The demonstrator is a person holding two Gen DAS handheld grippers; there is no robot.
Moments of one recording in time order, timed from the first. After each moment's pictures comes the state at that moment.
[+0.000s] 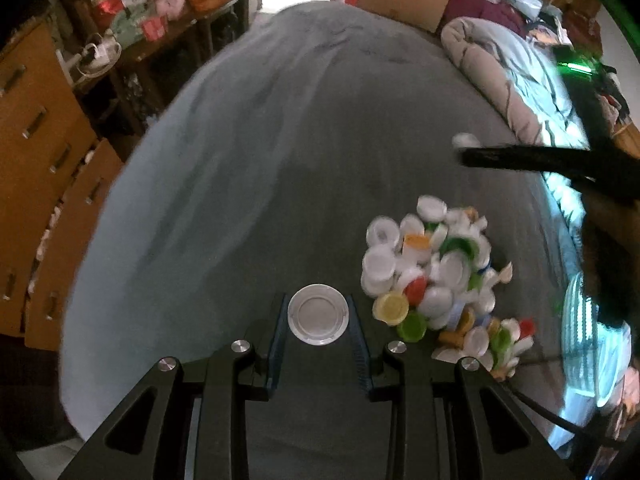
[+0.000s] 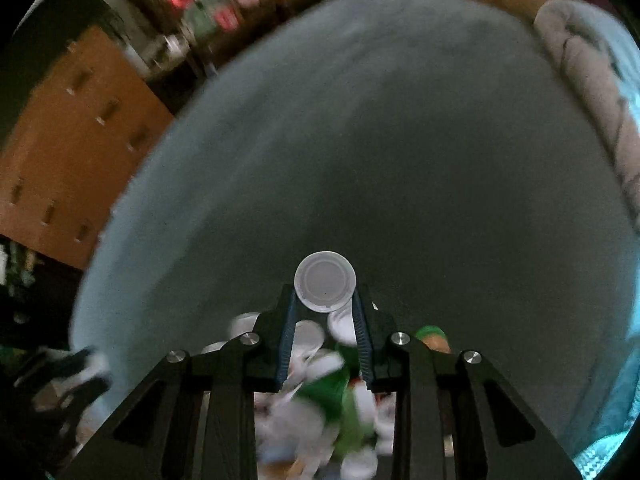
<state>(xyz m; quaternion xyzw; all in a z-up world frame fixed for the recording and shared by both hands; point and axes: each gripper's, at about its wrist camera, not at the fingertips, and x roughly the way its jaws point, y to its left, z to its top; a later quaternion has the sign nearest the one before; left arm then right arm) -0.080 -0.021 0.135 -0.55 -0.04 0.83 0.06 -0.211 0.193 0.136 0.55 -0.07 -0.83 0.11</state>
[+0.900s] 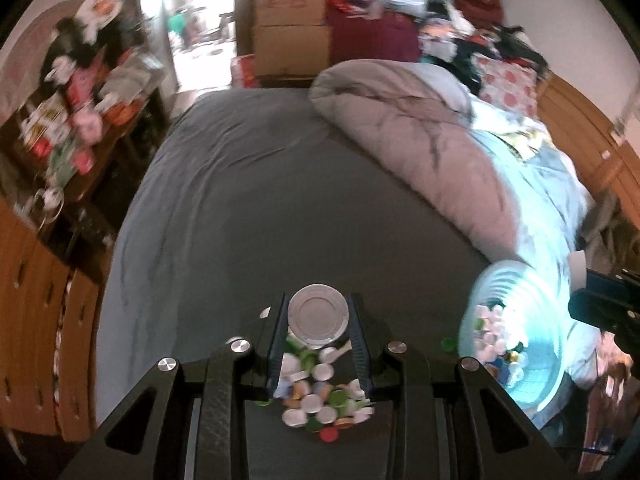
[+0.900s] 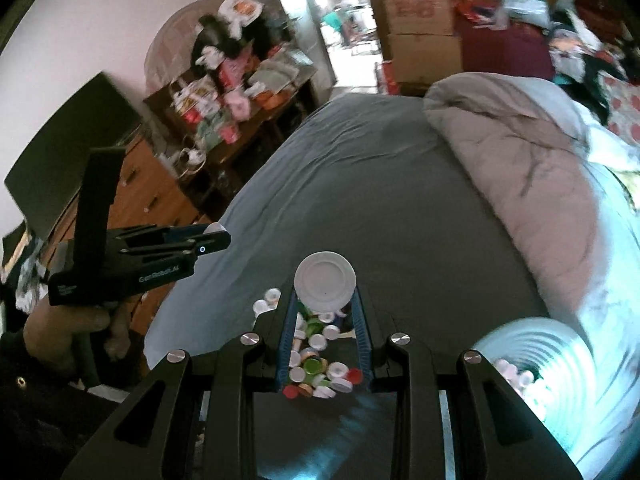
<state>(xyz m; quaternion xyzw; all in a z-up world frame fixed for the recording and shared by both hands) -0.088 0.183 0.342 -0.47 0.06 0.86 0.19 -0.004 0.347 0.340 0.43 -0.13 -0.89 0.04</state>
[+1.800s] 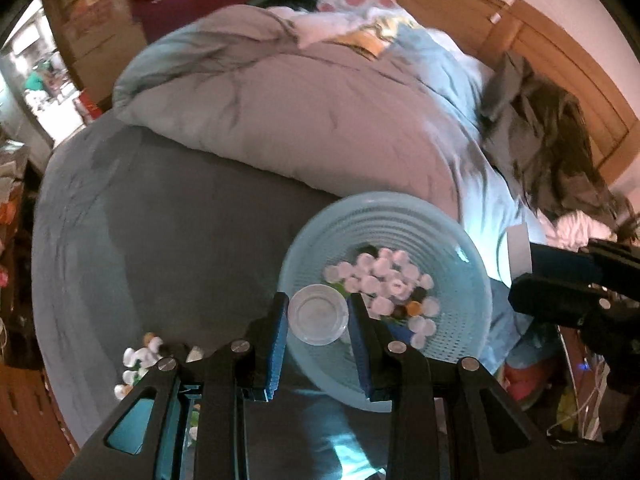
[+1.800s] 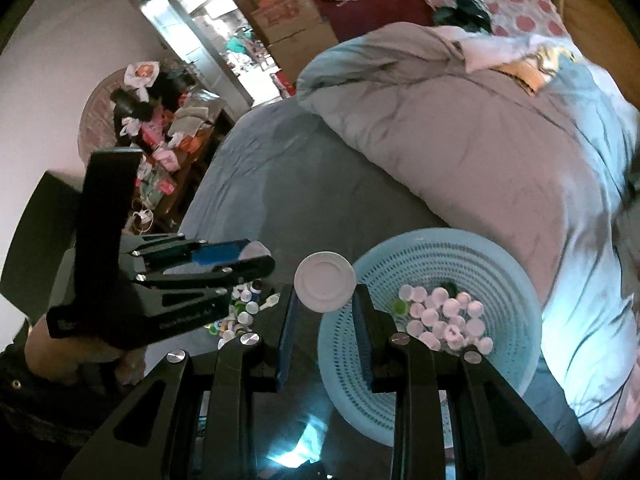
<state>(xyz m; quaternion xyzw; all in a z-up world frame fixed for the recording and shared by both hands) -0.002 0.481 0.326 -0.52 0.21 0.75 0.36 0.134 0.537 0.310 0.43 -0.27 -0.86 -0.06</state>
